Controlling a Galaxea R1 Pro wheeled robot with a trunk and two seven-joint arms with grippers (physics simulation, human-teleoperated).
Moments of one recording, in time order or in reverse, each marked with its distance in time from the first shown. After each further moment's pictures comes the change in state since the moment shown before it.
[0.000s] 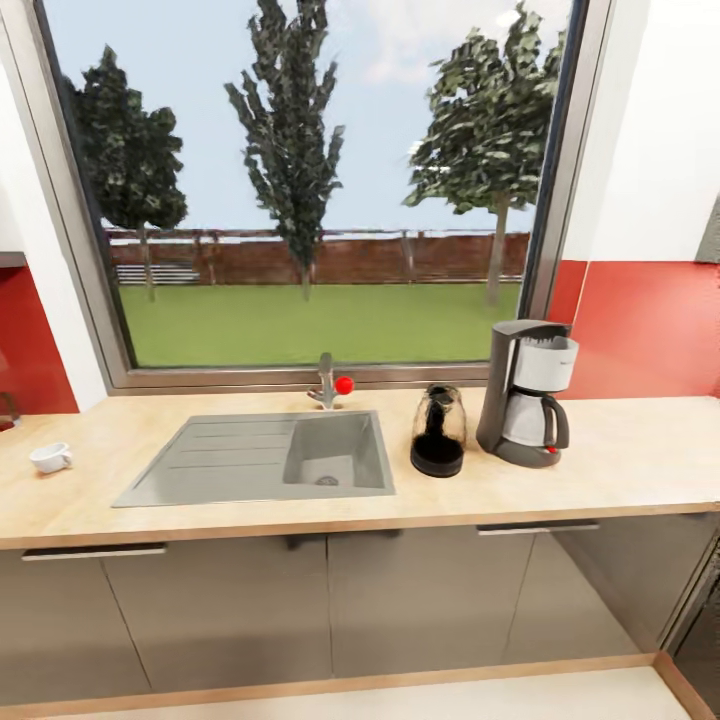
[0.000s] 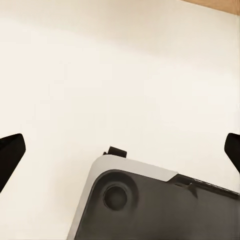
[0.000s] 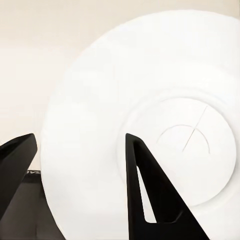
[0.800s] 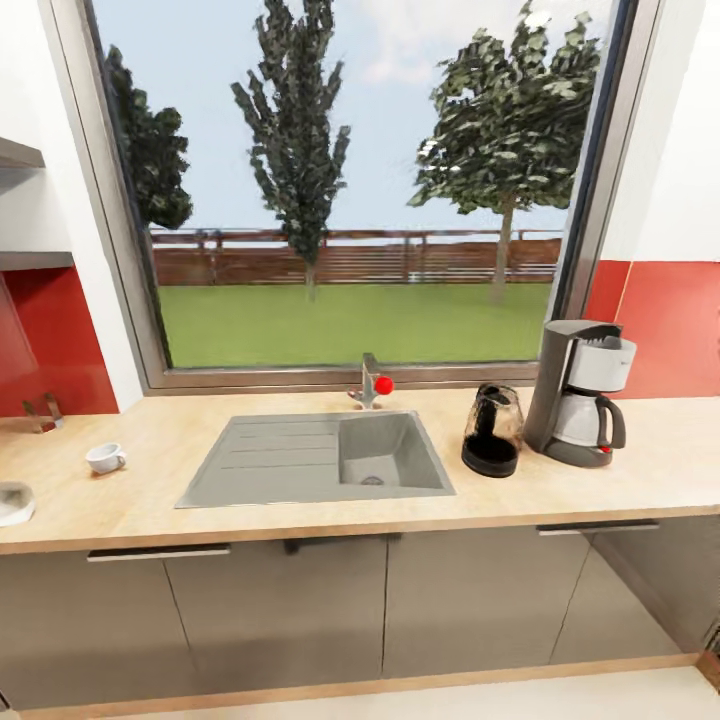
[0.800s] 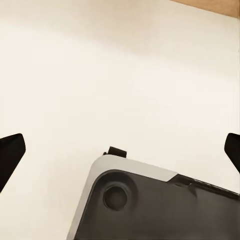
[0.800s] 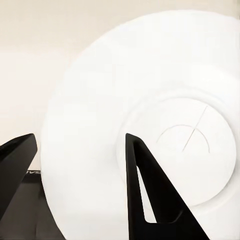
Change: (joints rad) left arm 0.000 0.000 0.001 0.000 0.002 0.000 0.000; right arm 0.000 -0.002 0.000 0.000 0.000 0.000 0.000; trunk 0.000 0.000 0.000
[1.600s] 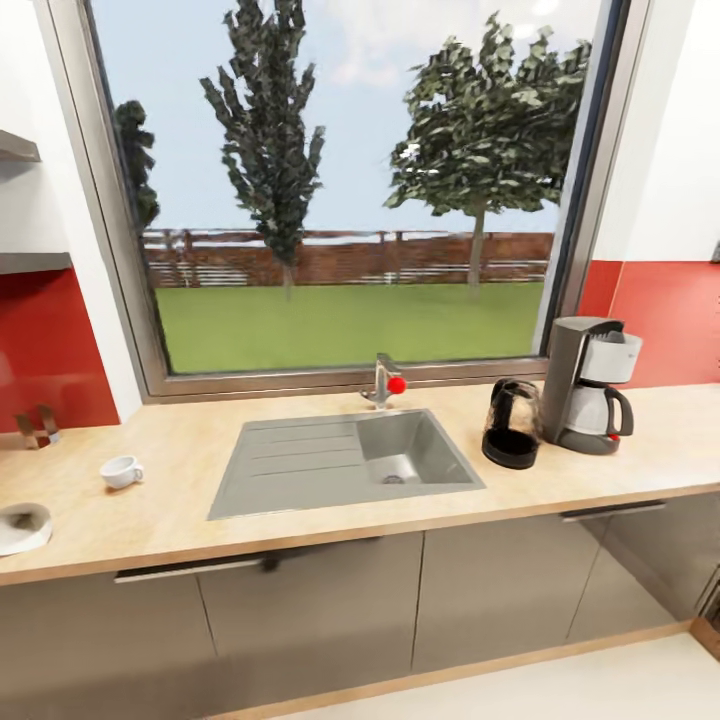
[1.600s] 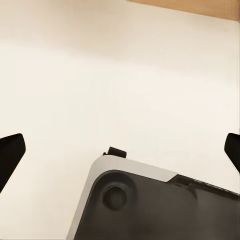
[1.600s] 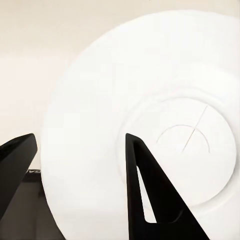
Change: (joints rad) left arm 0.000 0.000 0.000 0.000 0.000 0.002 0.000; right arm 0.000 0.000 0.000 0.000 0.001 0.006 -0.001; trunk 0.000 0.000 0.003
